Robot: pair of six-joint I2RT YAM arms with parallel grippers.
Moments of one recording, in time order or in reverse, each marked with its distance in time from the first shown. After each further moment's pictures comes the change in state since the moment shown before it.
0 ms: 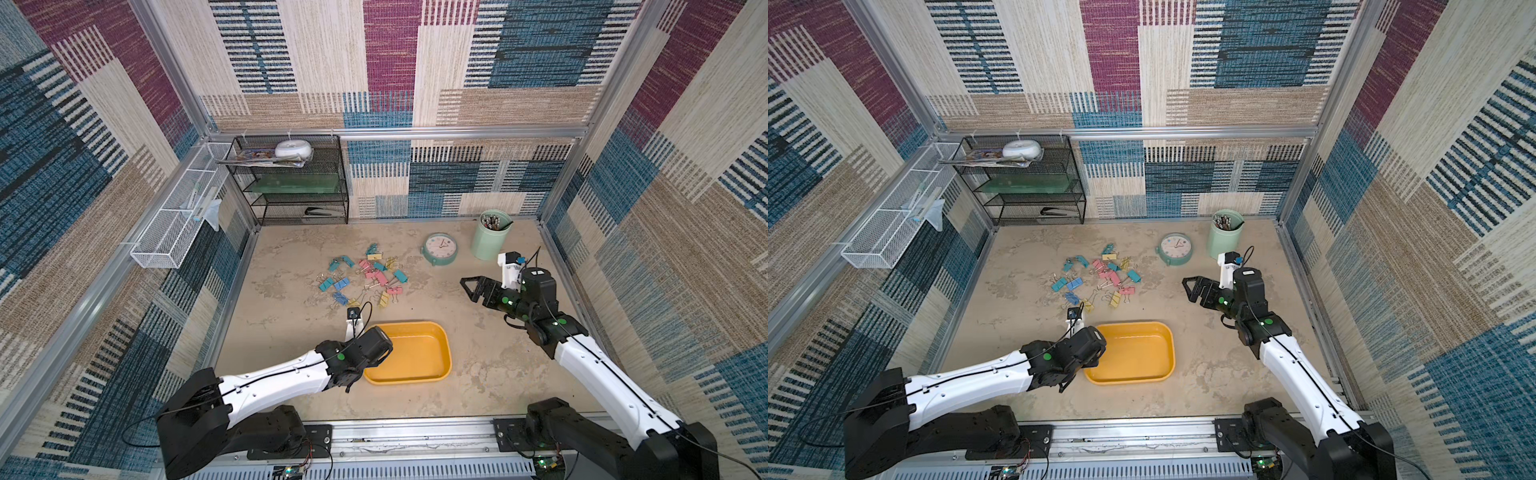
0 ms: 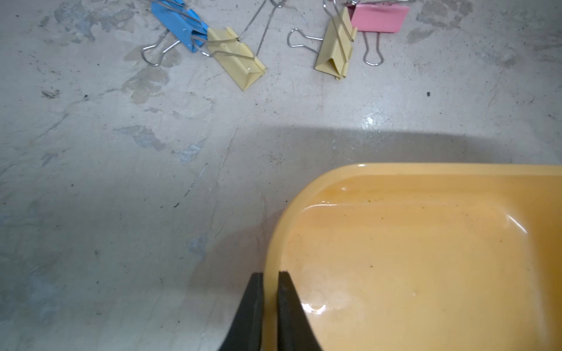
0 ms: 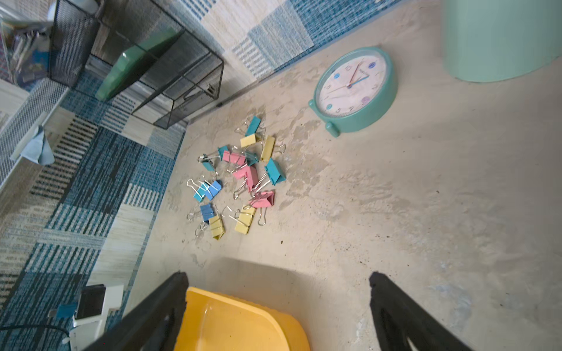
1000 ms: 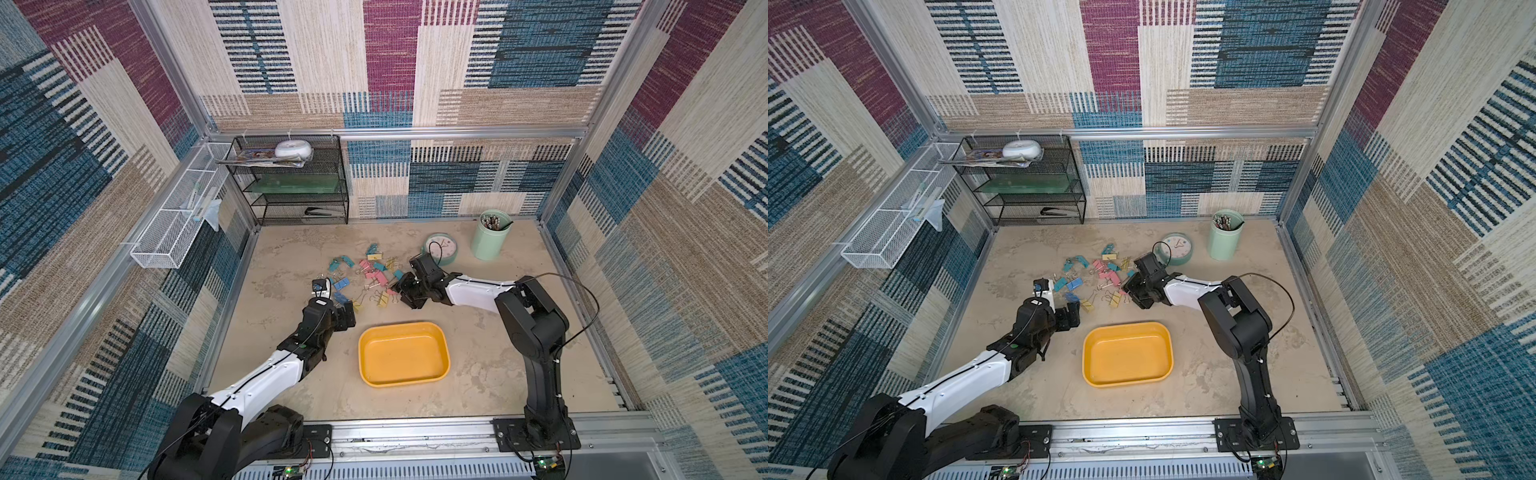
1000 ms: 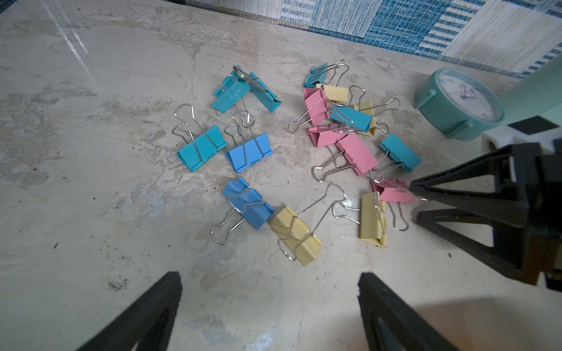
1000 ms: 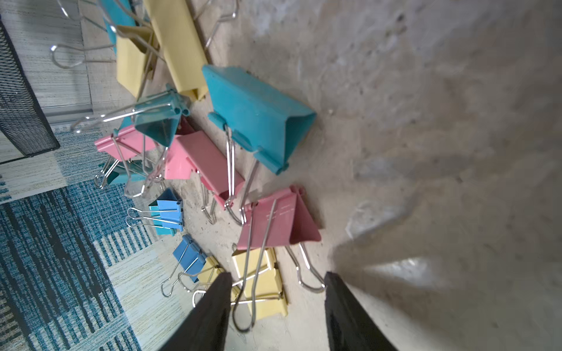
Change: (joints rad) left arm 0.581 -0.047 -0.188 0.692 0.304 0.575; right arm 0.352 1.011 0.597 0.047 0.088 0.720
